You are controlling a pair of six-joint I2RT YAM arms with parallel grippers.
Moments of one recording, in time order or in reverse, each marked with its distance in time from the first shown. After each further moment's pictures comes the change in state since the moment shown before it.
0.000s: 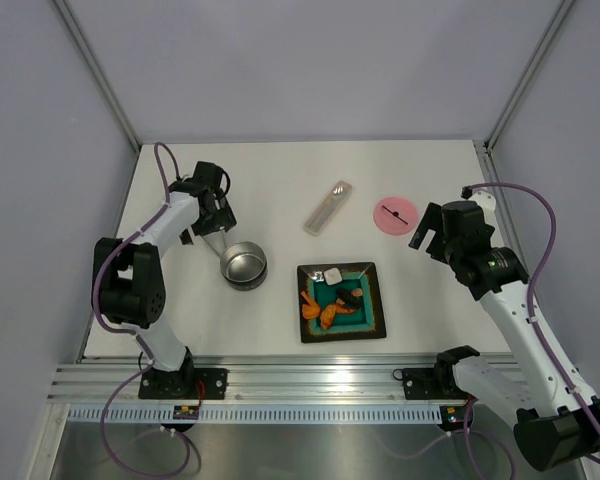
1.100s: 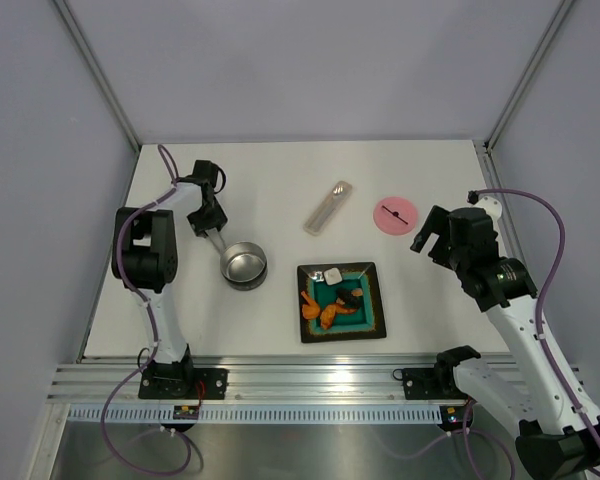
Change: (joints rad) left arm 0.099 0.324 0.119 0.136 0.074 -0.034; right arm 0.000 -0.085 -0.018 -0.010 -0.043 0.026
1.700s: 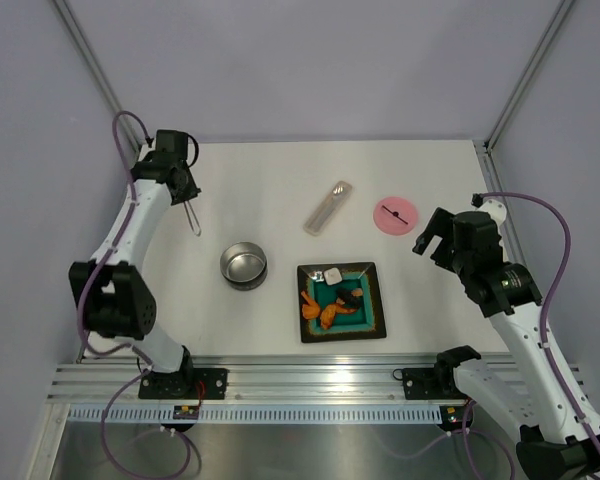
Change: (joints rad) left arm 0.025 -0.320 0.091 -0.138 -0.047 0.197; right arm 0.000 -0.038 0.000 -0.023 -0.001 0.011
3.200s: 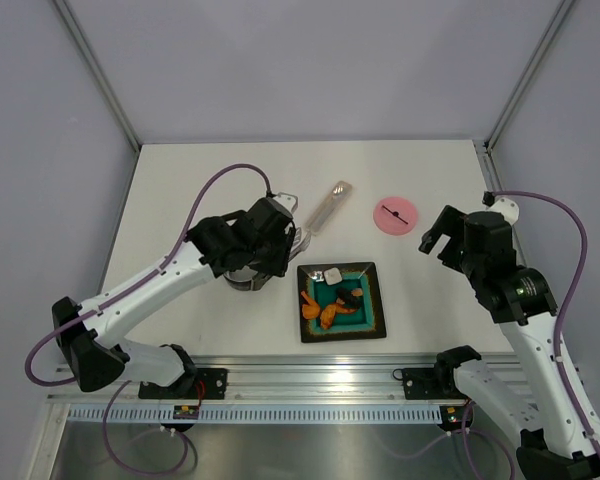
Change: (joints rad) left arm -0.808 -0.356 -0.159 -0.214 0.103 -0.050; right arm 0.000 -0.032 0.088 -0.079 0.002 0.000
